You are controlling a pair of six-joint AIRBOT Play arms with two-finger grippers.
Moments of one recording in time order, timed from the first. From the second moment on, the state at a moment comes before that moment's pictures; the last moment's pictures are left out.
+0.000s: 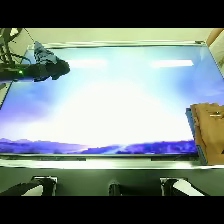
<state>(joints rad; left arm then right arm) 0.01 -1.23 1.55 1.07 -1.14 -1.39 -1.01 -1.26 1.16 -1.68 1.55 1.72</state>
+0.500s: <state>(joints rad) -0.03 -1.25 1.78 1.55 -1.14 -1.54 -0.57 -1.20 1.65 -1.34 1.16 1.60</state>
